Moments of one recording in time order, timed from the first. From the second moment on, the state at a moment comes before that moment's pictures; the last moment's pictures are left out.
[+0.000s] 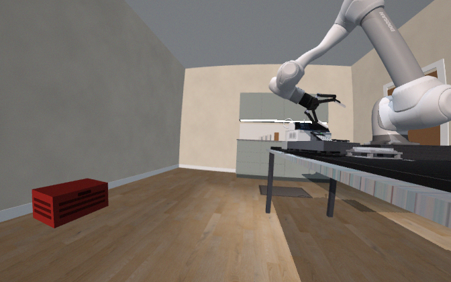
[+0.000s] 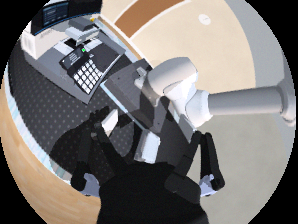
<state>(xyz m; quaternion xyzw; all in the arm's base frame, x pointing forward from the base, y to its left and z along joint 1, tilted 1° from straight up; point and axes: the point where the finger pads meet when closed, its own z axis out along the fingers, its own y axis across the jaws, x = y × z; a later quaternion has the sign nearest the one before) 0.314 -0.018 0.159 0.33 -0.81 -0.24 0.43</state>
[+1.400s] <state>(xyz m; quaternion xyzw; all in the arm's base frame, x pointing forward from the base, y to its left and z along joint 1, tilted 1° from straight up) 0.275 -0.011 0.174 0.60 -0.71 -0.26 0.26</state>
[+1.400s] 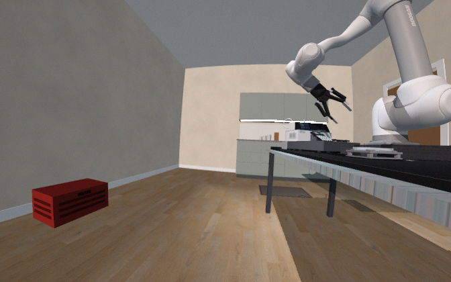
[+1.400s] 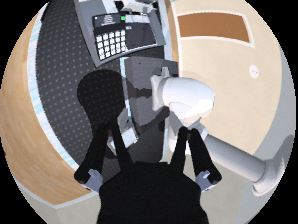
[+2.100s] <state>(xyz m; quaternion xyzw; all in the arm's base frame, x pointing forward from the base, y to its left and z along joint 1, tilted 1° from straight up) 0.249 -0.005 0.177 0.81 -0.53 -0.21 0.12</state>
